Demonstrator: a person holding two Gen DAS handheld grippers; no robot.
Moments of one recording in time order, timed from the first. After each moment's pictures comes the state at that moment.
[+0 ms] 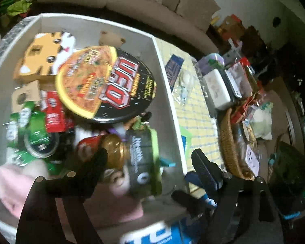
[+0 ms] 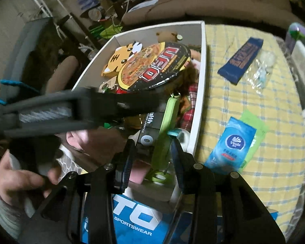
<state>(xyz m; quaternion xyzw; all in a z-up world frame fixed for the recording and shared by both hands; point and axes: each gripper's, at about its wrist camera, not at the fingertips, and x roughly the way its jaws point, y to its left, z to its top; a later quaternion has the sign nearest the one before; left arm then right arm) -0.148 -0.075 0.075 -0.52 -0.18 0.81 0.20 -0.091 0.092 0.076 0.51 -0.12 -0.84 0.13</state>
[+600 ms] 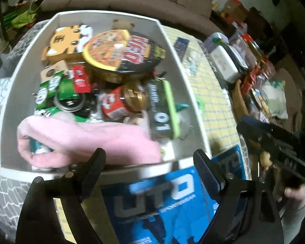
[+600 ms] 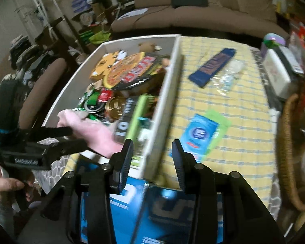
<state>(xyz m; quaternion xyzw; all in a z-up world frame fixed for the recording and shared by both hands) -0.071 -0.072 0.074 -0.54 -0.09 0.82 0.18 -0.038 0.136 0.111 0.49 -0.08 -0.87 0.07</state>
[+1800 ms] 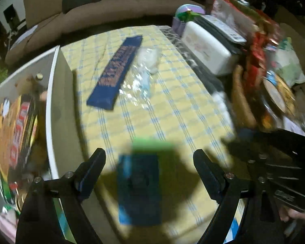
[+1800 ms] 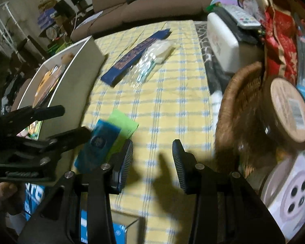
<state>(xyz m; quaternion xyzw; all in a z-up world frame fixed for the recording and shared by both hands) -0.190 0.162 0.045 -0.52 0.08 0.83 0.18 -0.068 0.329 0.043 0.50 -0.14 -0.85 0.00</state>
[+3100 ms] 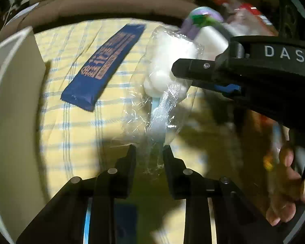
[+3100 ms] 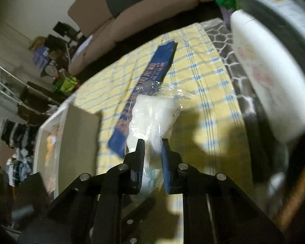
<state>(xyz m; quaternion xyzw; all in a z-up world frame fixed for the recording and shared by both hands) -0.223 0.182 0.012 -0.53 -0.03 0.83 0.20 -0.234 0.366 0.014 0.47 -0.30 -0.83 0.03</state>
